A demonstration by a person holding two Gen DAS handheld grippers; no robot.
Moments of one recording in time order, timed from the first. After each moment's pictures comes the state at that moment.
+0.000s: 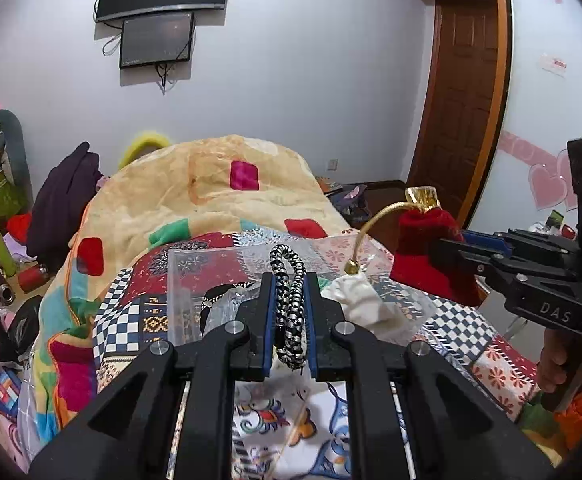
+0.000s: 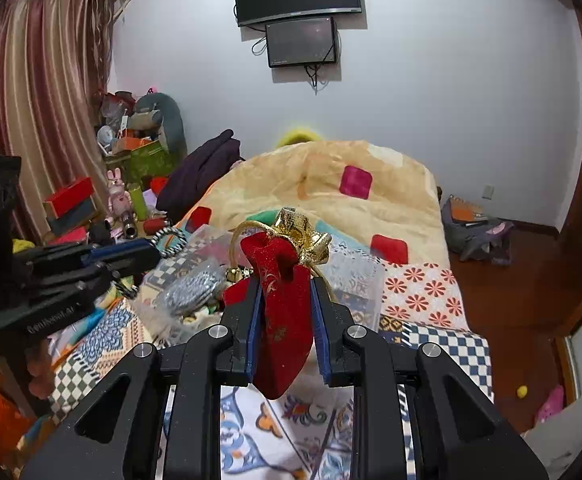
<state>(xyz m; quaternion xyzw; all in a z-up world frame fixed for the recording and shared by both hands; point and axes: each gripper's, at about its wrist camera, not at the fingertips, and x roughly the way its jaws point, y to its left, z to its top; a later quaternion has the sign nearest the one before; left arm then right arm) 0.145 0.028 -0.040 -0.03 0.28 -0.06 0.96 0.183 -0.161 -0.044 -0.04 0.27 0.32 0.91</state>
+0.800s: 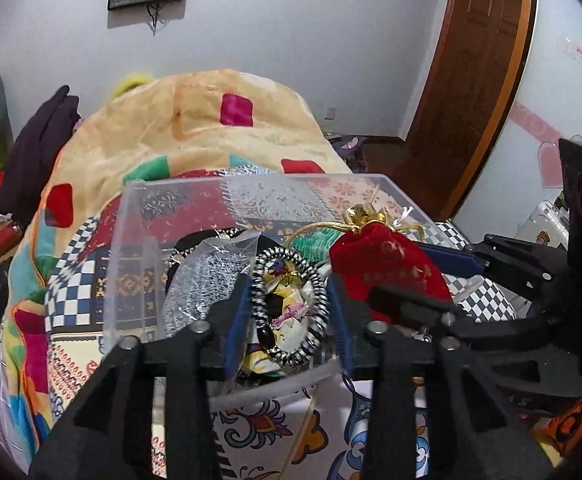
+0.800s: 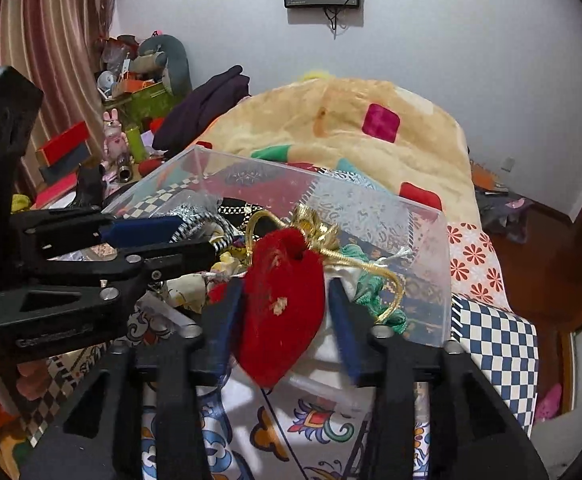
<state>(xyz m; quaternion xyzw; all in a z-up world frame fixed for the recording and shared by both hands) 0.189 0.026 -0.097 -0.05 0.36 -0.08 0.93 0.208 -0.116 -0.105 -0.10 0.34 0.32 0.88</state>
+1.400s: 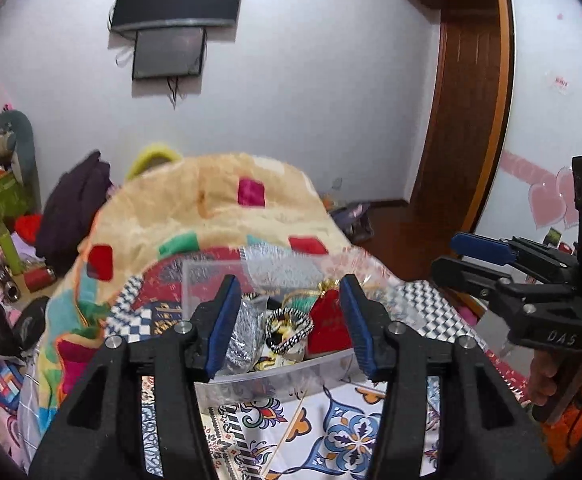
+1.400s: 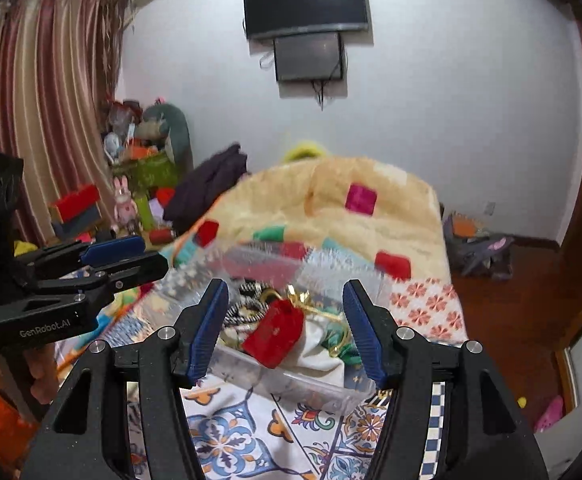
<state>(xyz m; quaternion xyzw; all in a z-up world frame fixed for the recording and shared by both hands) 0.105 0.030 -0.008 -0.04 0.24 -0.05 0.97 0.156 -0.164 -0.020 -0.04 0.23 0.32 0.92</state>
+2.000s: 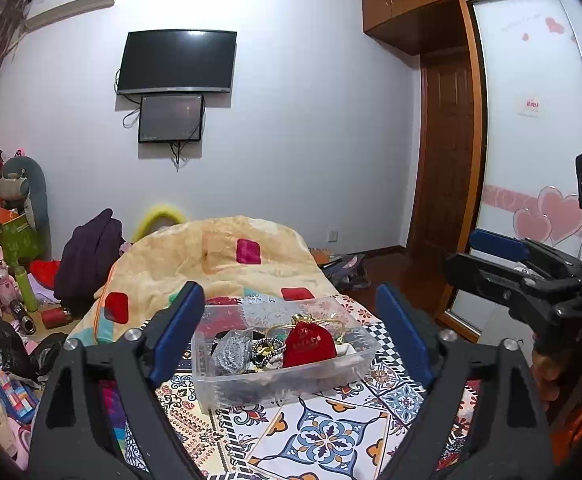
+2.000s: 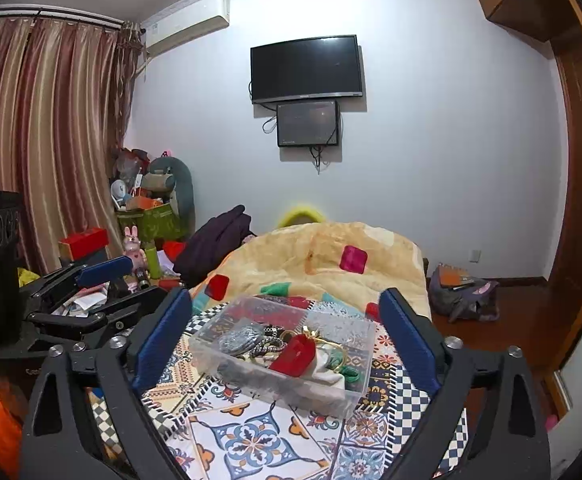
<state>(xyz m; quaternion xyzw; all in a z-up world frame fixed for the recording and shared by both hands) 0.024 0.005 0.031 -0.02 0.13 -0.05 0.99 0.082 -0.183 0.017 -0.02 0.13 0.31 0.94</state>
